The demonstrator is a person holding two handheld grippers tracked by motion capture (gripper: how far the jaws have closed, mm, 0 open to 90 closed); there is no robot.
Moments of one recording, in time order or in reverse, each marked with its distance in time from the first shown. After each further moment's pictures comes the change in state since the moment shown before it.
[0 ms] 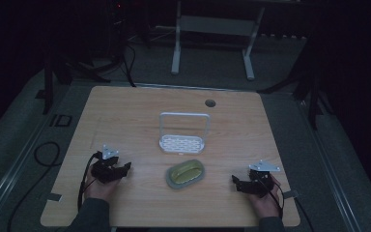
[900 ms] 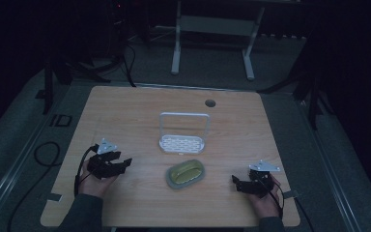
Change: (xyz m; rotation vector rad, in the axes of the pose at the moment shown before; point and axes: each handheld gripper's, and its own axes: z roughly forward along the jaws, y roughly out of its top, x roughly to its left) left arm -0.010 0.032 -0.034 -0.012 -0.112 0.099; right arm 0.000 0.000 0.000 0.000 0.000 -0.001
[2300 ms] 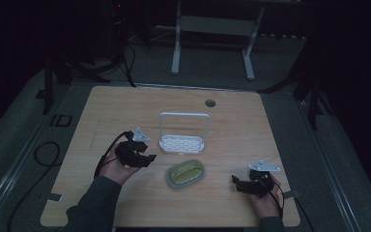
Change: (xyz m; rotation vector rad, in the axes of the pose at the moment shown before) left arm -0.053 0.071 0.019 0.128 -0.122 0.228; right arm 0.000 0.000 0.000 -0.001 0.000 0.001
